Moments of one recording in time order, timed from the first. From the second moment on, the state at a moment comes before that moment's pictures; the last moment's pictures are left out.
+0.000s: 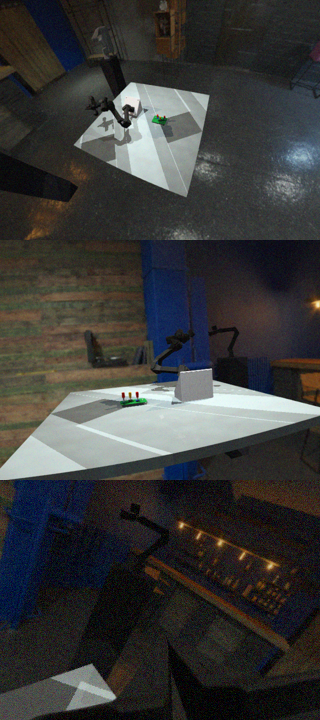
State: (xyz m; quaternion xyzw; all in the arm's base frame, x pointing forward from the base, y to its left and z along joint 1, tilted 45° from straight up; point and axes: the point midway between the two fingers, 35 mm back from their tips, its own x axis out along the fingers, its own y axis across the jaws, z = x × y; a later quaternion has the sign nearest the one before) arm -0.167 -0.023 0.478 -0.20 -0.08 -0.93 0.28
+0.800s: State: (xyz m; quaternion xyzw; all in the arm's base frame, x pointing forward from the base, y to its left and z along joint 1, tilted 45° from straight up) arm -0.204 0.168 0.468 -0.23 -0.29 -0.93 -0.03
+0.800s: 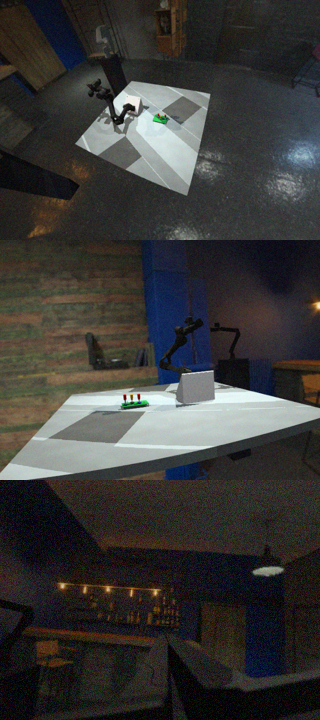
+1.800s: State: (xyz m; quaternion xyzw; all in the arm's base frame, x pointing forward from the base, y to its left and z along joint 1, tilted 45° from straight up) arm -0.109 0.336 0.393 -0.26 -0.40 -0.80 -0.35
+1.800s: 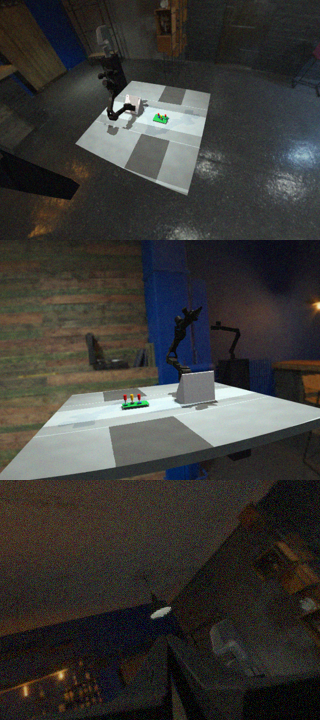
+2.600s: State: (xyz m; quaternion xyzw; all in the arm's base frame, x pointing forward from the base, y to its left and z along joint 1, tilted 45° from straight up) arm 0.045 0.411 0.288 -0.27 -0.48 -0.57 -0.61
